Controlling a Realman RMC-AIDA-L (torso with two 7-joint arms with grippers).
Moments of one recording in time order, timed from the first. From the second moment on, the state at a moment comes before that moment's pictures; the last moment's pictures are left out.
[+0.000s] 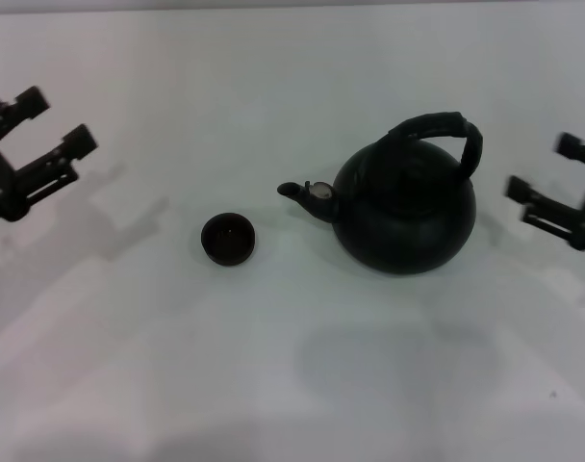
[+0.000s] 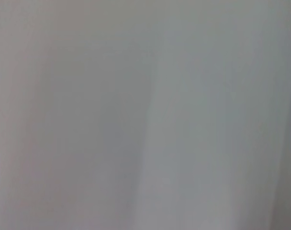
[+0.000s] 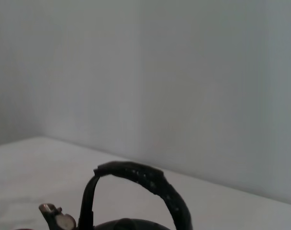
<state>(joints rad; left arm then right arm) -0.12 -2.08 0.85 0.66 -1.79 -1.60 2.04 -0.14 2.02 -1.43 -1.01 -1.12 -1.07 1.07</state>
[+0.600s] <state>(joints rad) -0.09 -2.07 0.82 0.55 -1.89 -1.63 2.15 0.02 2.01 -1.45 -0.90 -1.12 -1.04 1.02</state>
